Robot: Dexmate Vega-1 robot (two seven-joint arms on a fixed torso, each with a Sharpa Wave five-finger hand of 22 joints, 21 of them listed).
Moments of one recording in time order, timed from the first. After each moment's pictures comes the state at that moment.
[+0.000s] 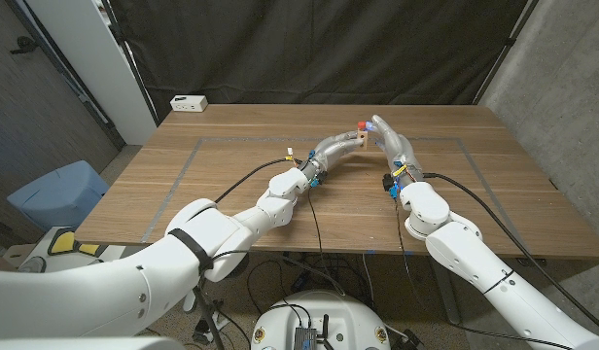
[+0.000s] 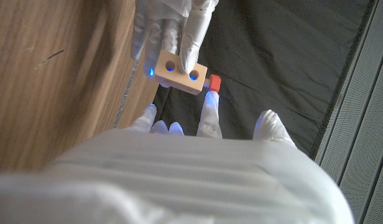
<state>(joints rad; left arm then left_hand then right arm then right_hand) 0.37 -0.08 0.62 -0.38 -0.46 -0.62 -0.39 0.85 0.07 0.34 -0.15 0.20 0.82 -0.22 0.19 0.19 0.80 -0.20 0.21 0.34 0.41 -0.04 0.20 0.18 0.08 0.20 0.19 0.17 -1.10 -0.56 -0.38 -1.94 0.45 -0.03 -0.46 0.39 0.04 0.27 -0.13 0.20 0.64 -0.04 0.22 0.17 -0.09 0.08 0.19 0.18 -0.17 0.16 0.20 0.20 0.08 0.13 0.20 0.17</state>
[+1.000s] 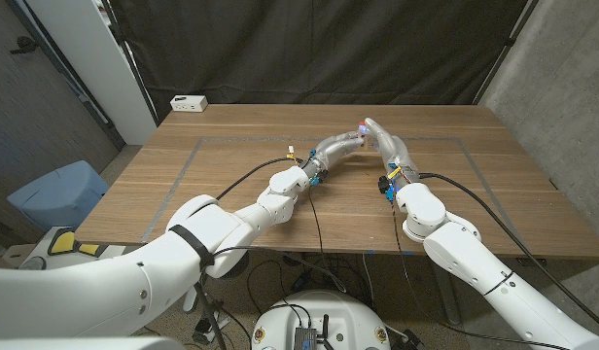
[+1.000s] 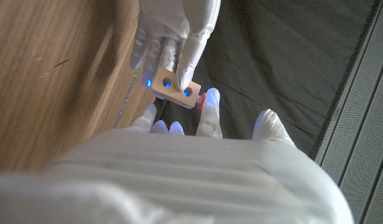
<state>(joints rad) 0.35 -0.09 0.61 -0.37 -0.46 -0.59 -0.40 0.84 0.07 0.35 -0.15 0.20 0.82 -0.22 0.19 0.19 0.80 -0.20 0.21 0.34 0.41 -0.04 0.20 0.18 0.08 0.20 0.19 0.17 -1.10 -0.57 -0.41 -1.98 0.41 -0.08 -0.47 0.39 0.05 0.27 -0.13 0.20 0.65 -0.05 0.21 0.17 -0.08 0.08 0.19 0.18 -0.17 0.16 0.20 0.20 0.08 0.13 0.20 0.17</state>
